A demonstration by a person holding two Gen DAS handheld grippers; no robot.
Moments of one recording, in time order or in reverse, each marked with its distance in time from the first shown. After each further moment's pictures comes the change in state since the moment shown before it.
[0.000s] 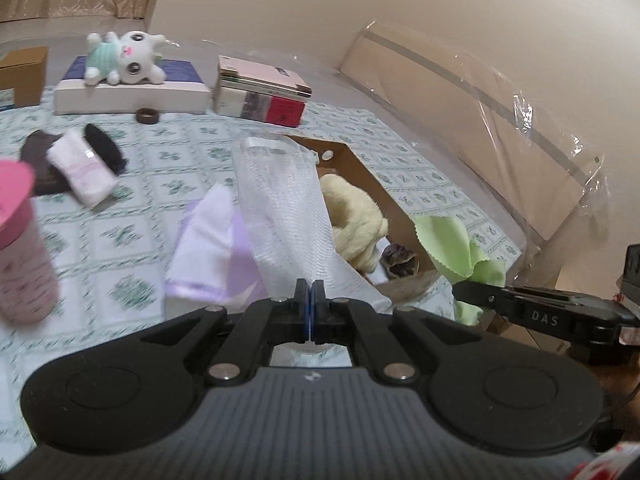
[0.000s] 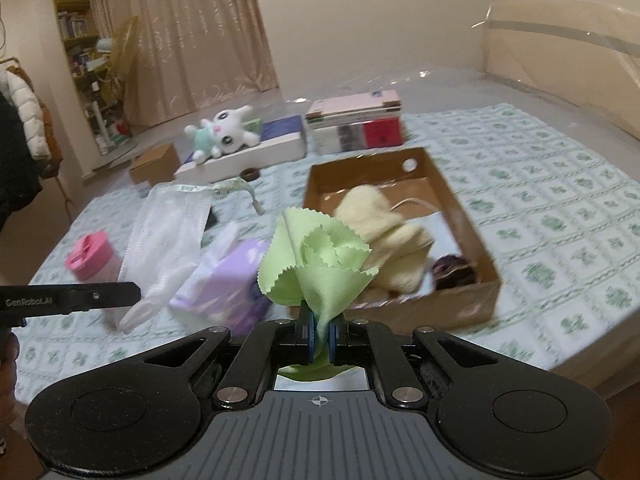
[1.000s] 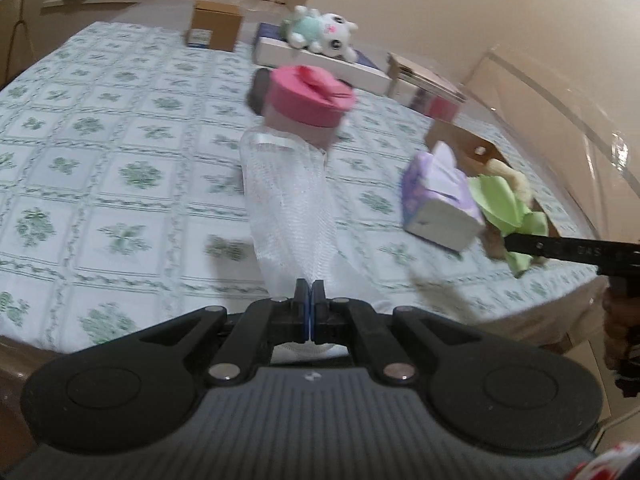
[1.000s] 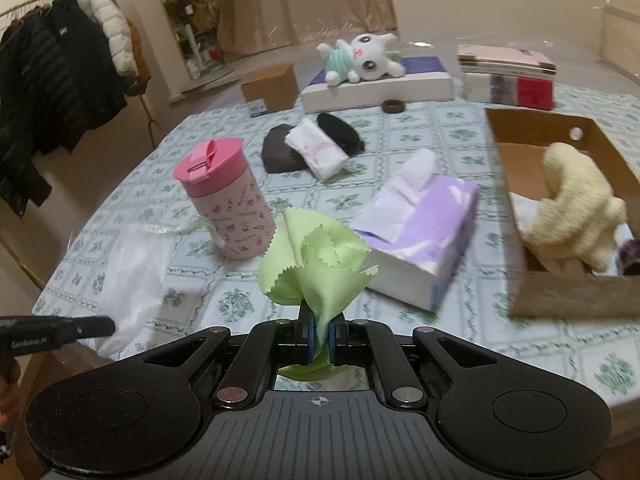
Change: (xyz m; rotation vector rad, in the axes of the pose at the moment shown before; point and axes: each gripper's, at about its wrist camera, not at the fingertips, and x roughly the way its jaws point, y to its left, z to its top) left arm -0.161 0.150 -0.115 -0.197 -0.008 0.275; right arm 0.072 0.141 -0.036 -0.148 0.175 0.235
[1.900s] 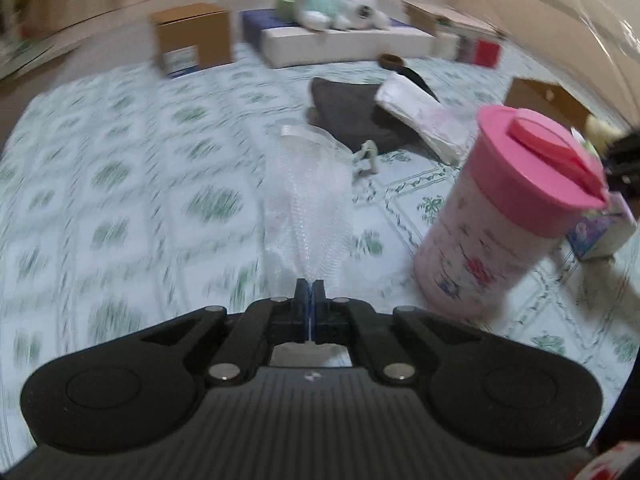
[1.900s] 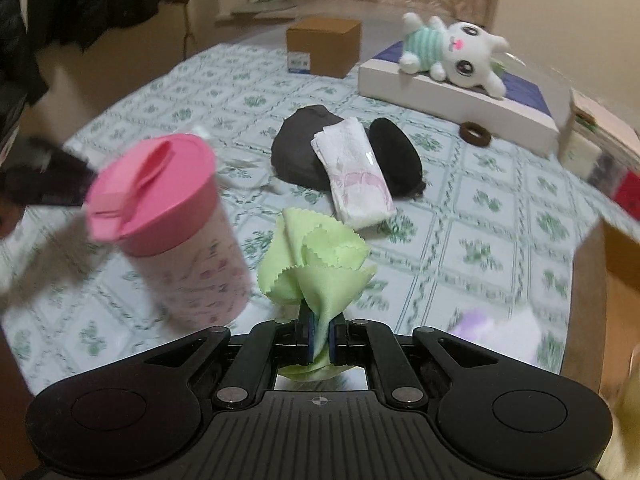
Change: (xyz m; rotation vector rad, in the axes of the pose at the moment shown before) left arm 0.146 0.136 0.155 0.320 0.125 0.083; right arm 0.172 0.013 0.107 -0.325 0.164 0.011
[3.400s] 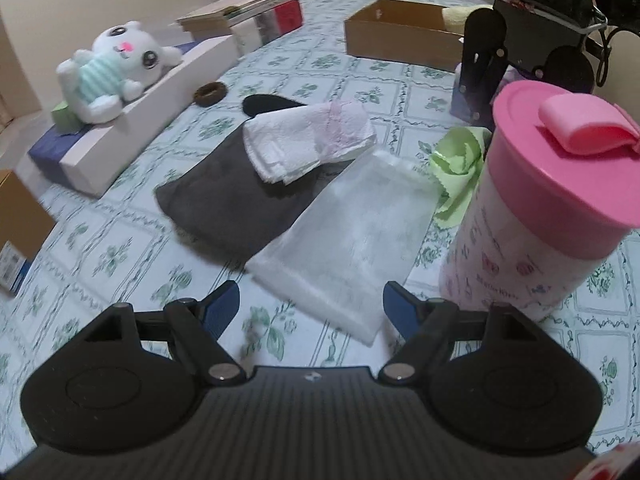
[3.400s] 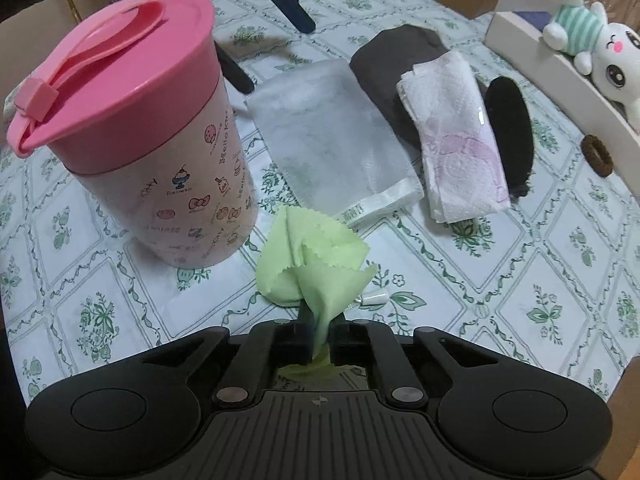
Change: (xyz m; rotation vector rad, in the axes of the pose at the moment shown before) left arm 0.108 -0.010 0.101 0.759 -0.021 -0.383; right arm 0.097 -0.013 0.027 -0.404 0.289 0.153
